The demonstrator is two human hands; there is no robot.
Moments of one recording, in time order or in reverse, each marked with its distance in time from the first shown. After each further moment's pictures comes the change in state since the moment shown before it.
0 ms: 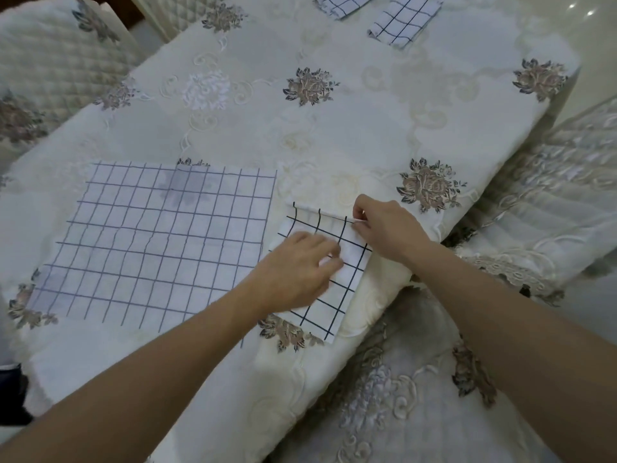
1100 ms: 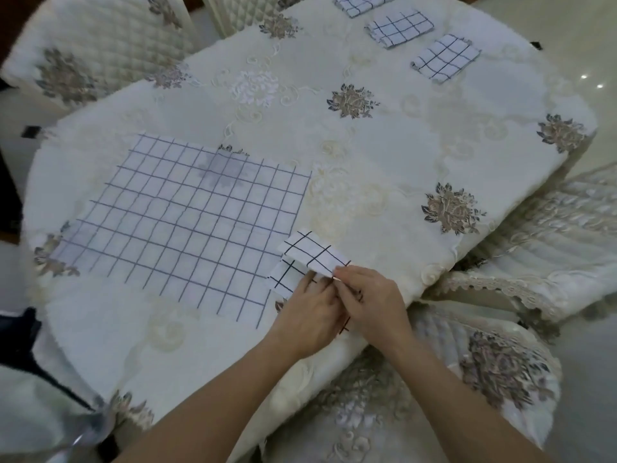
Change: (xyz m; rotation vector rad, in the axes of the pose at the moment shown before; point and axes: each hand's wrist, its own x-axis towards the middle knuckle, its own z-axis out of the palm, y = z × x) left_hand -0.057 0.069 0.045 -0.062 -0.068 -0.413; right_hand -0.093 -0.053 0.077 0.229 0.222 -0.148
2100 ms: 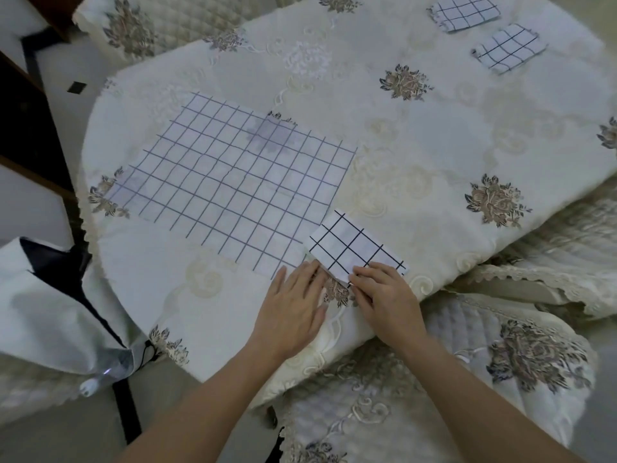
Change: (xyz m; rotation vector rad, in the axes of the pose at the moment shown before) left_hand -0.103 -0.006 -0.004 0.021 -0.061 -0.408; right_hand -0.036 0.019 0.049 -0.282 -0.005 -0.309
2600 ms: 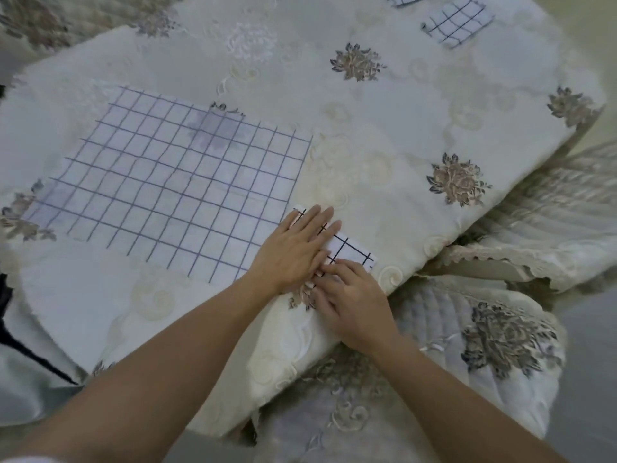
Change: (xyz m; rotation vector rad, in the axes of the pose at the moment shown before) left_hand 0.129 -0.004 0.014 0.076 -0.045 0.325; right_hand 0.001 -0.010 -0.002 -0.022 0.050 -0.003
